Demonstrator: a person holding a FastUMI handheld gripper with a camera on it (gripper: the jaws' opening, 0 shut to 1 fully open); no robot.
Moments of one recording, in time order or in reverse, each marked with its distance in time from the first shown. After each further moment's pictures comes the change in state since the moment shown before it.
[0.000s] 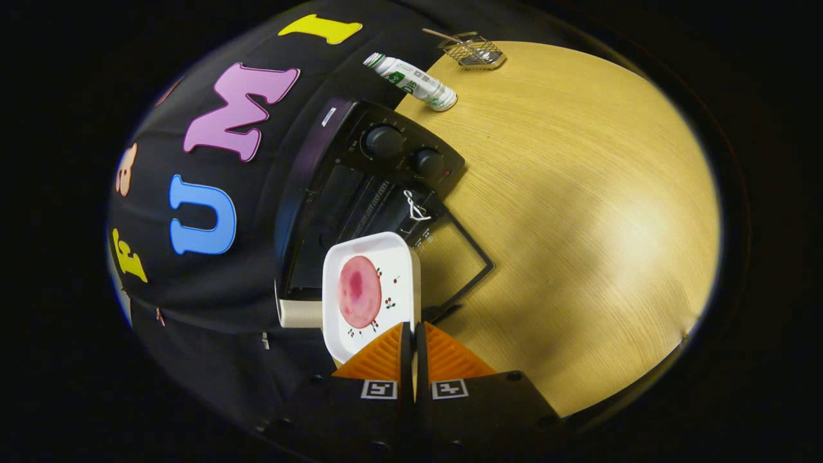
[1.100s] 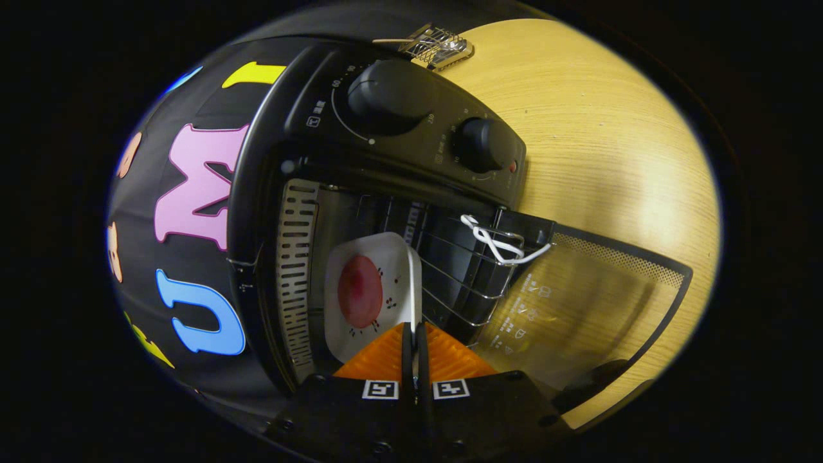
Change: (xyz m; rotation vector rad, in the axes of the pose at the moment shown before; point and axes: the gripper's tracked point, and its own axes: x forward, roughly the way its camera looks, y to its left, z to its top) arm 0.147 0.069 0.059 0.322 -0.317 0.080
